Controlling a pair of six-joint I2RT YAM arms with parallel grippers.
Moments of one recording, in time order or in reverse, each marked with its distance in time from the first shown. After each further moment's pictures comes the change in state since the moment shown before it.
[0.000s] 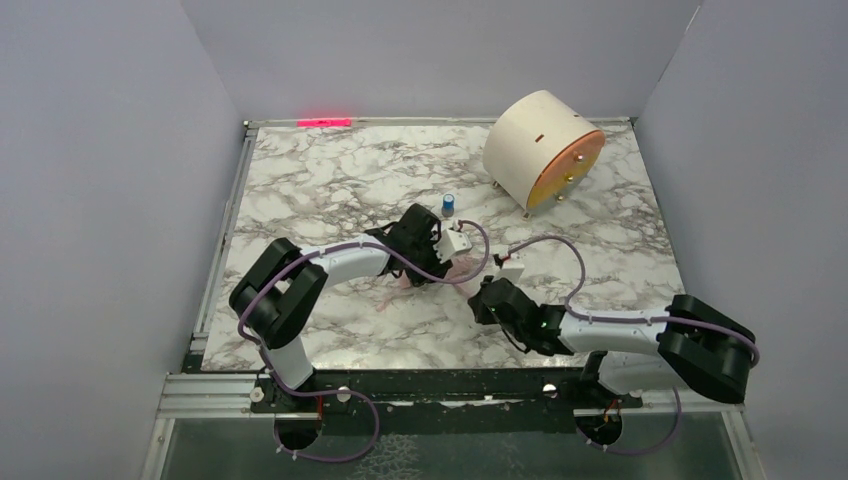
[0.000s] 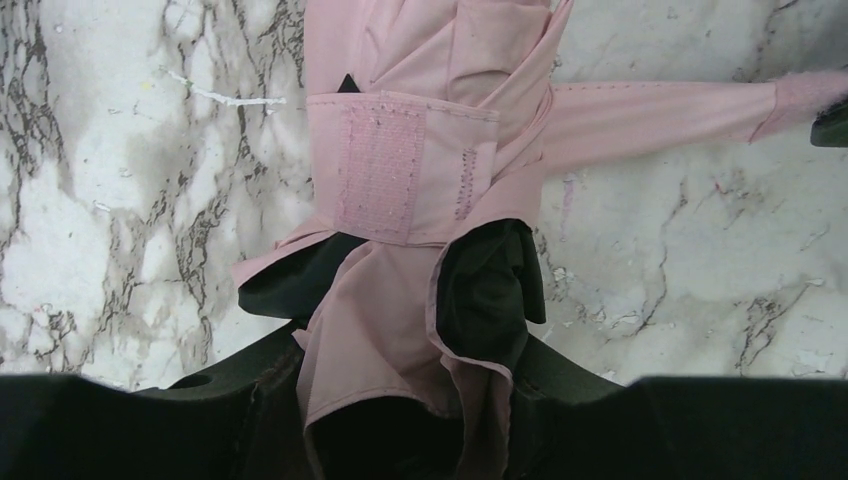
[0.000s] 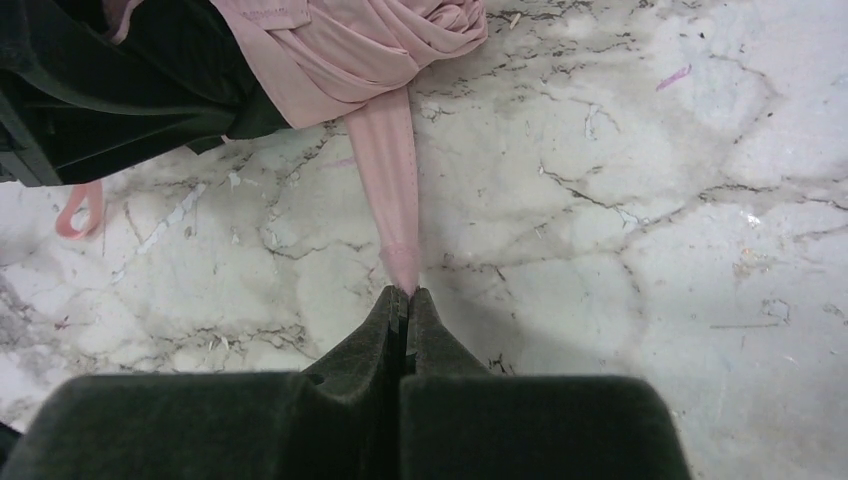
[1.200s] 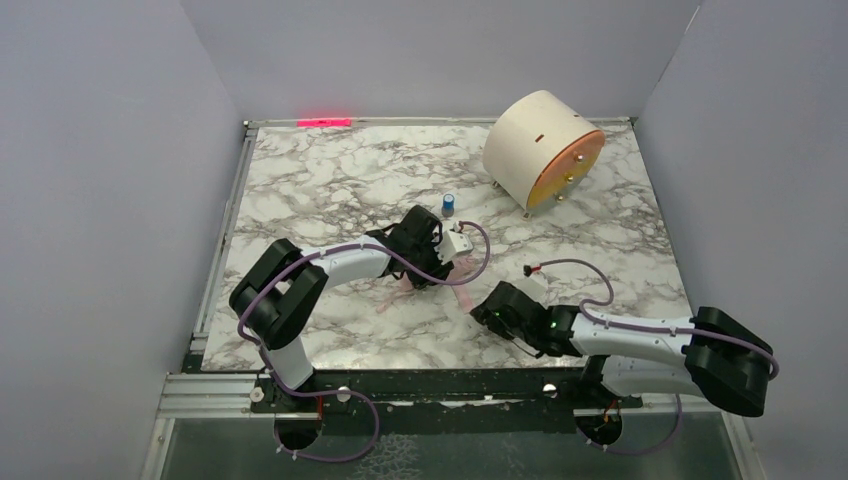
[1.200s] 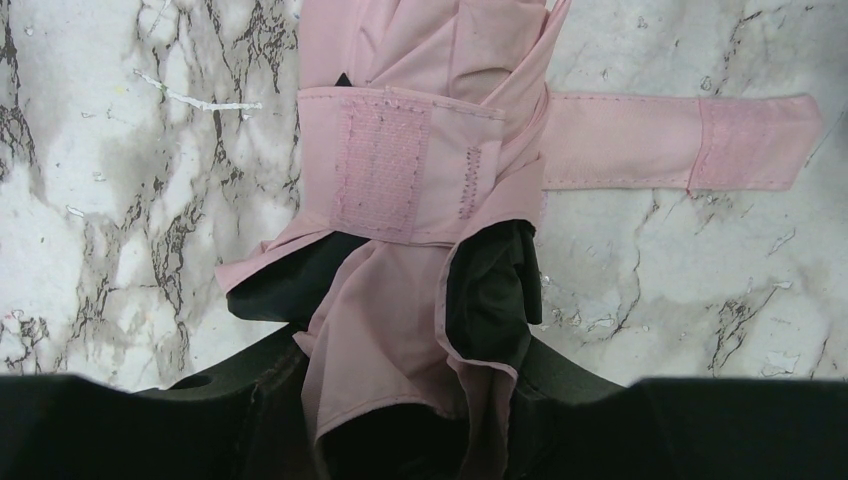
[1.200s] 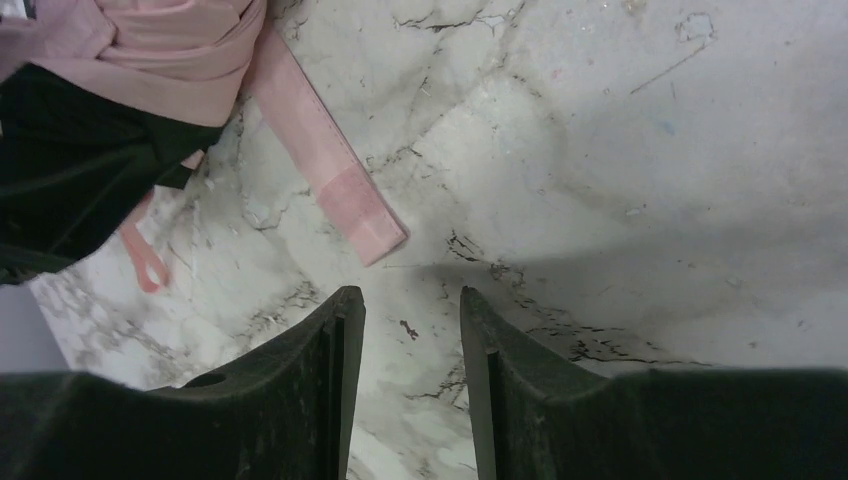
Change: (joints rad) left arm -0.017 -0.002 -0.008 0.003 0.019 -0.016; right arm 0.003 -0.156 -0.006 -0.341 -0.062 0.542
